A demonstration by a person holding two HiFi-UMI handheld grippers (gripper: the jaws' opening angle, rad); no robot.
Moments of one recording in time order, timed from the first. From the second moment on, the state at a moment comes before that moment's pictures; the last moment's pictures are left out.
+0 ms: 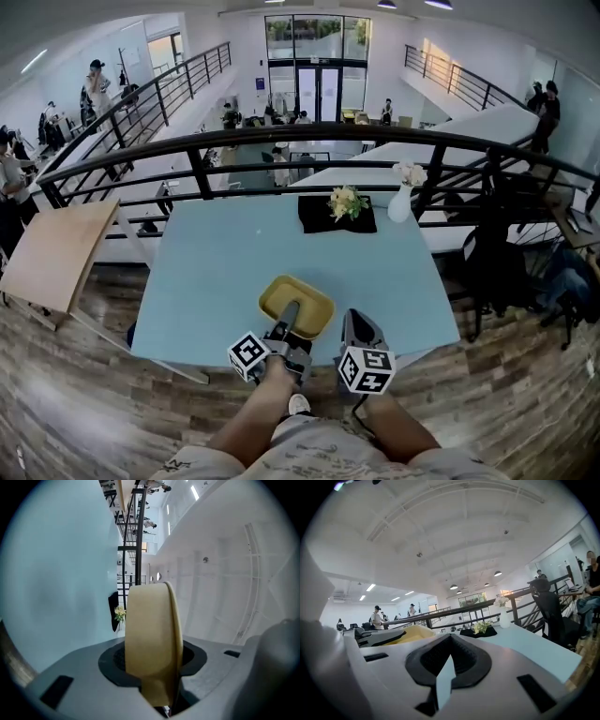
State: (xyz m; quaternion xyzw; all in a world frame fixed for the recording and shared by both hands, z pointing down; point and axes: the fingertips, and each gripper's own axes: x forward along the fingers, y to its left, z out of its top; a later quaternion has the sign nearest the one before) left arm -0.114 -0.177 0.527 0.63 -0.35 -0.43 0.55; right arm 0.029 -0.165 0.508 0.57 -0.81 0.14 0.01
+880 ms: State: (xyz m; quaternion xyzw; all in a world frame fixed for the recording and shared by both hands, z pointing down) left arm -0.101 -0.331 0.544 0.61 -0.37 -0.41 0.57; right arm 0.036 -0.322 0.508 0.56 -0.81 0.16 0.02
